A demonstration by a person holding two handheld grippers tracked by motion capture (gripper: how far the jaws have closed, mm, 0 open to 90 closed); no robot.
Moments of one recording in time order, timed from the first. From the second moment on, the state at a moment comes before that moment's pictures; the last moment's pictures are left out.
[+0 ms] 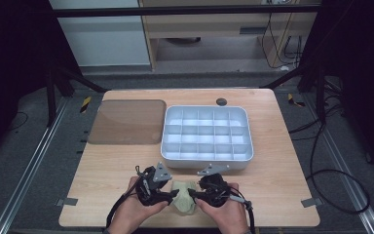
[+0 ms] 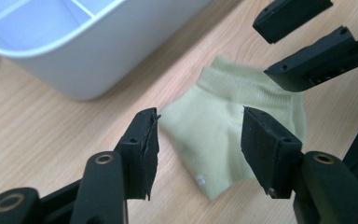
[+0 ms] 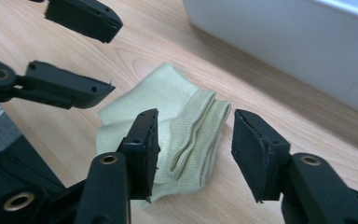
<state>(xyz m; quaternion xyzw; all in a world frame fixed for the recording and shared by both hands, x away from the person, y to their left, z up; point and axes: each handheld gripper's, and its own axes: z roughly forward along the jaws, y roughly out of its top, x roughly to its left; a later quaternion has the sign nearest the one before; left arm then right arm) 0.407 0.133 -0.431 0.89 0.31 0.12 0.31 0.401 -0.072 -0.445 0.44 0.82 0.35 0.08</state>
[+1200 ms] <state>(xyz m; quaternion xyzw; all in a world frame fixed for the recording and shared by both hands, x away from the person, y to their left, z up) 0.409 0.135 -0.480 0.91 0.30 0.07 0.27 0.399 -0.065 -0.479 0.42 0.86 0.29 0.06</state>
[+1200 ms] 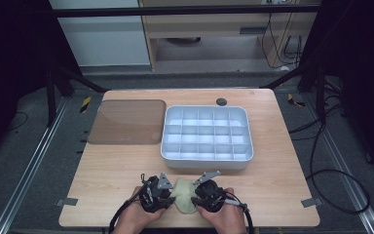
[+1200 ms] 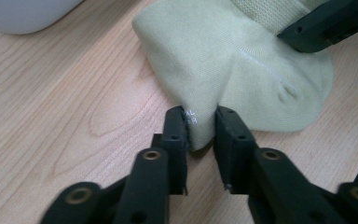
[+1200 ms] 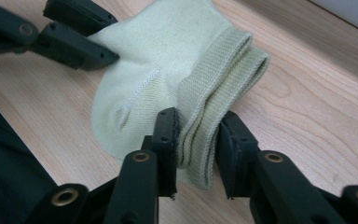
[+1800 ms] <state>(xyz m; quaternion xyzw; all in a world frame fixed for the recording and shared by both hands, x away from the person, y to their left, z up) 0.394 0.158 -0.475 0.92 0.29 0.07 0.25 0.393 -0.055 -0.481 0.40 0.86 0.30 0.03</state>
